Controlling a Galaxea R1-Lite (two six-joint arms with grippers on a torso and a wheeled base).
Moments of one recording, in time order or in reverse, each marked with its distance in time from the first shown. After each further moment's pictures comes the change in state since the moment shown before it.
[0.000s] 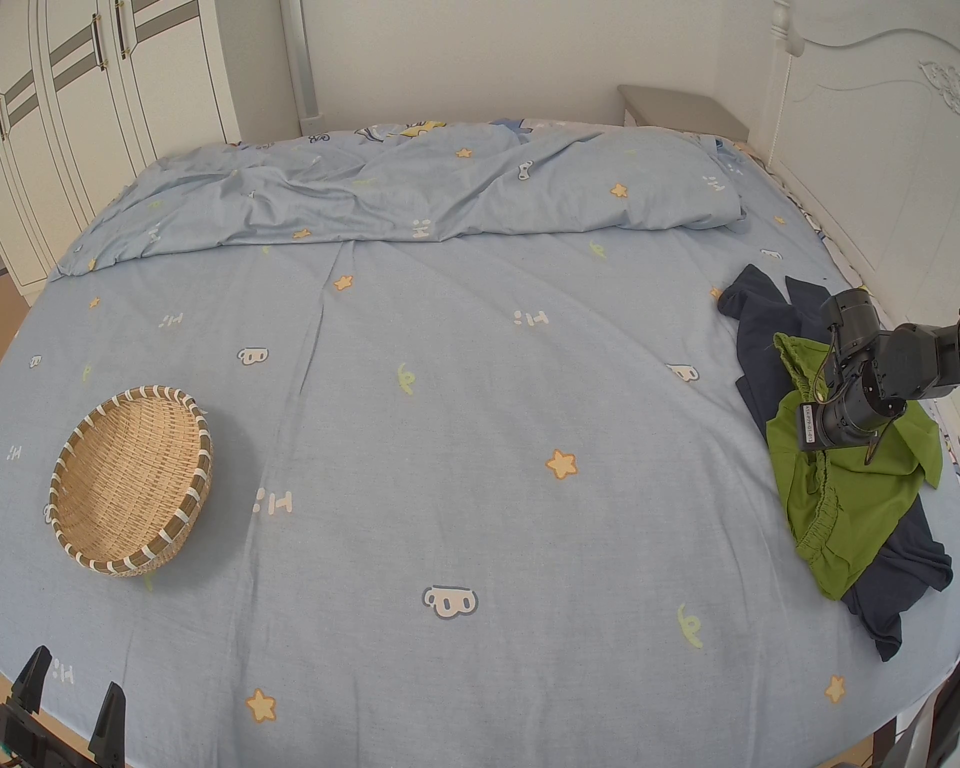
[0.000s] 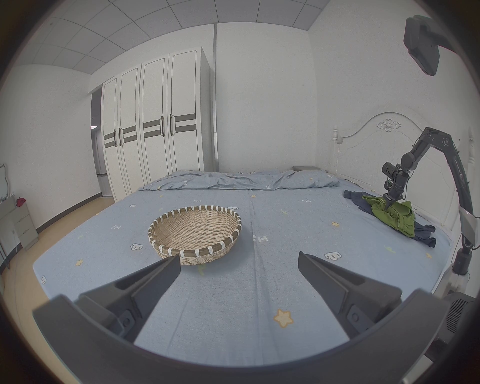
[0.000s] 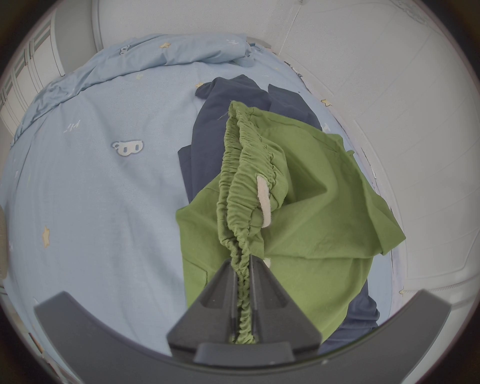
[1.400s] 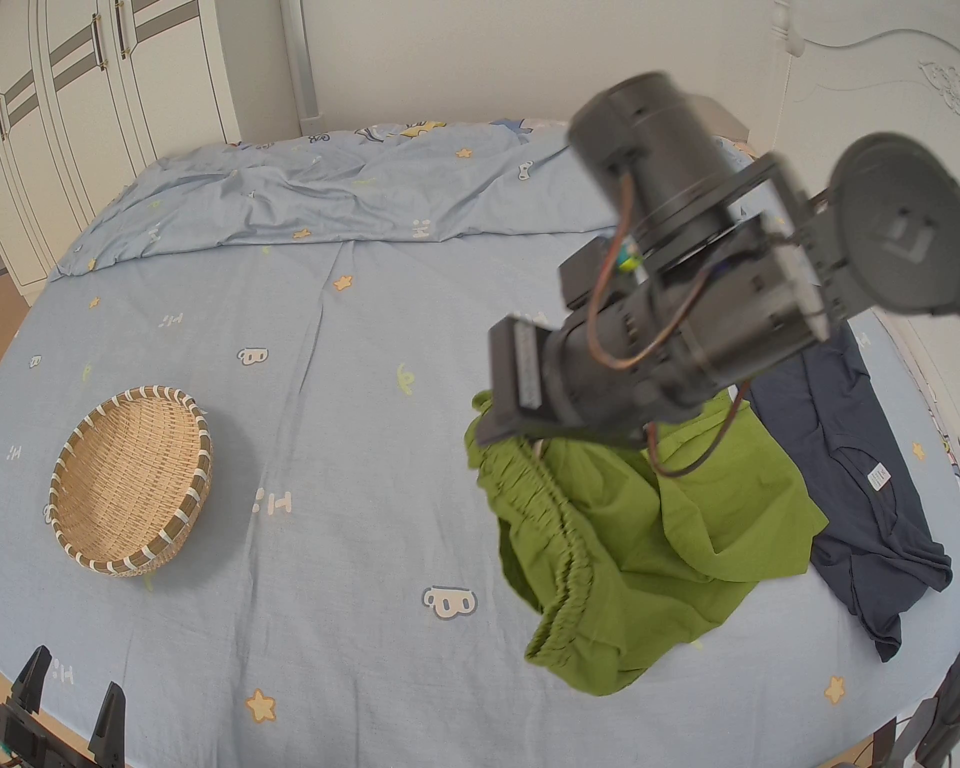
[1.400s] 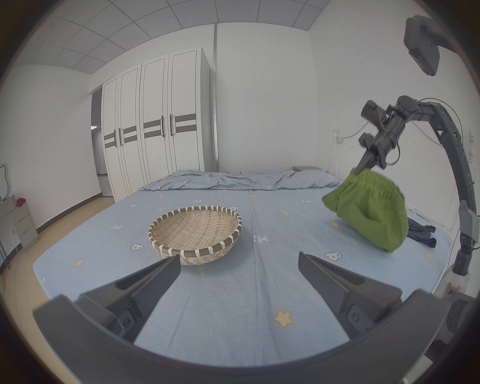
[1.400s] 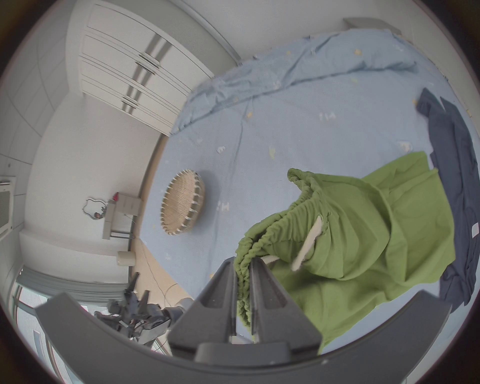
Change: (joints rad) left arm 0.001 0.000 0.000 0.000 0.000 0.000; right arm 0.824 0.034 -0.665 0.481 0.354 0.512
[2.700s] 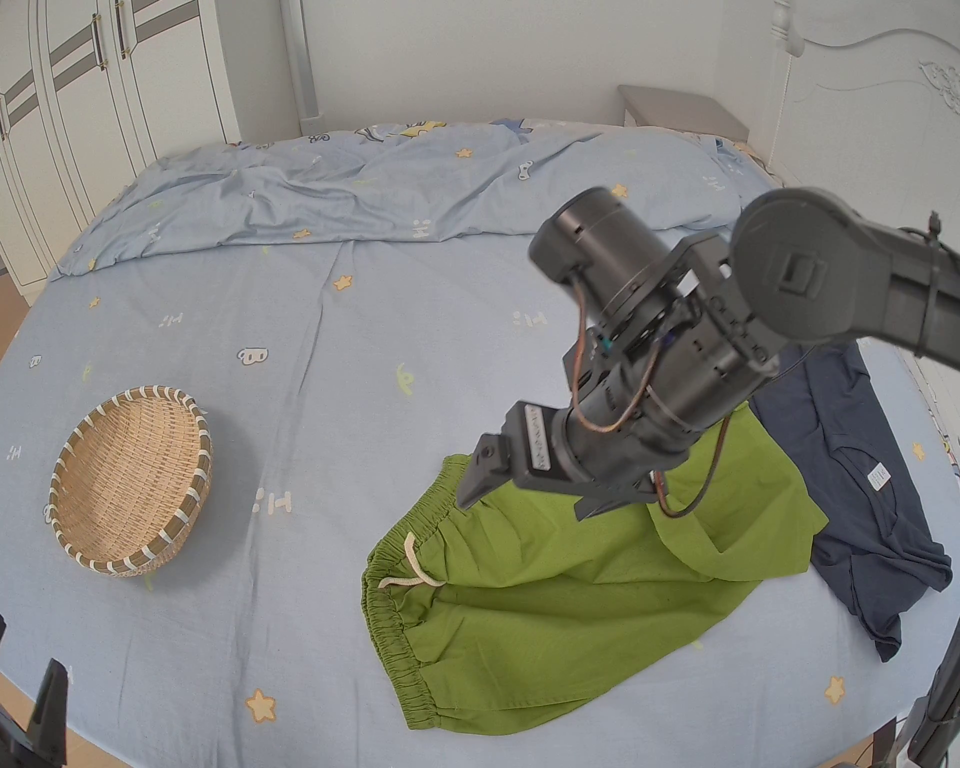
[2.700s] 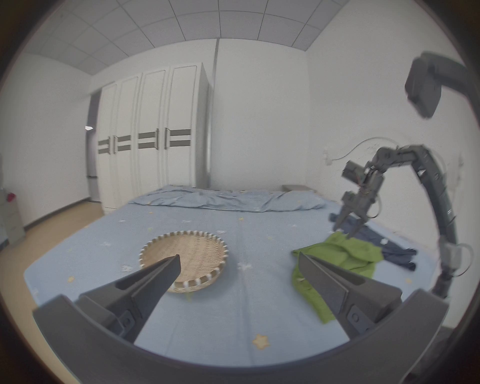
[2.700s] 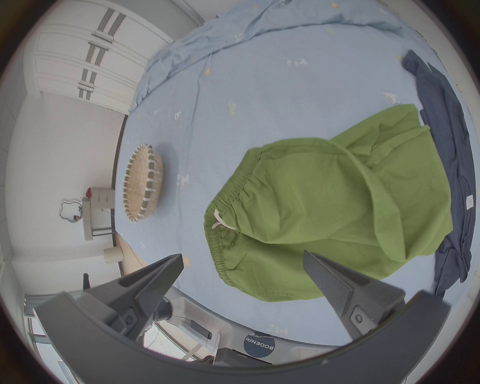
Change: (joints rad) left arm -0.004 0.040 -0.237 0.102 -0.067 -0.047; right arm -0.055 0.102 -0.011 0.158 0.031 0.049
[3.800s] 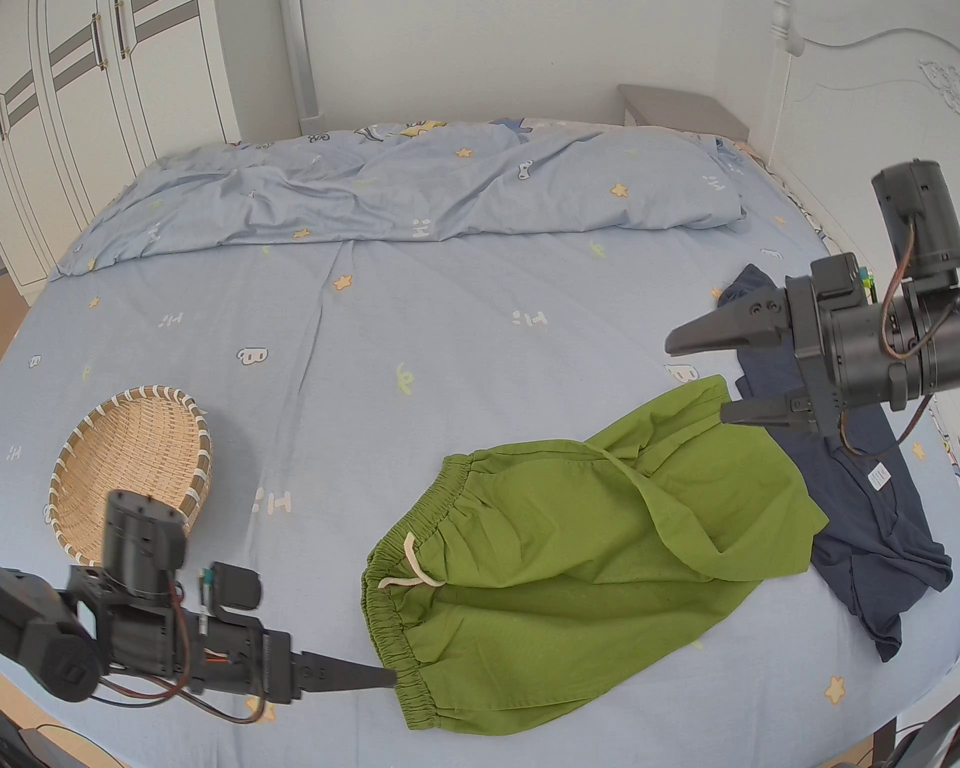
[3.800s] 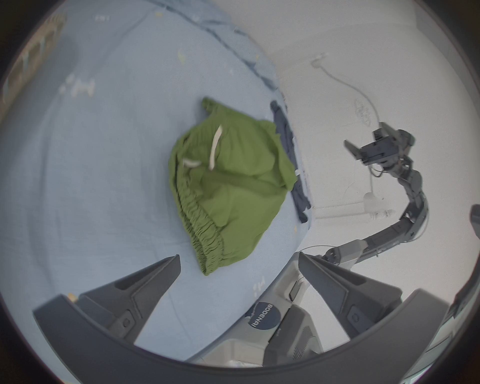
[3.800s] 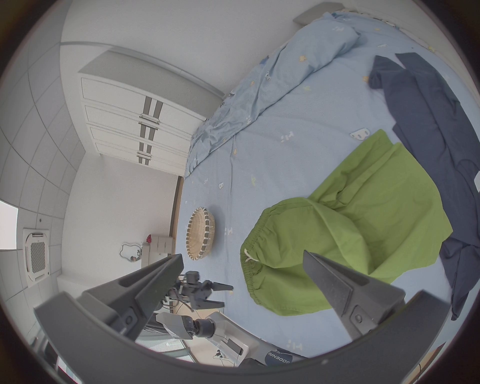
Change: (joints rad) left arm -0.353 1.487 -0.077 -0.564 -0.622 -0.393; right arm -0.354 -0.546 0.679 -0.591 0.347 0.000
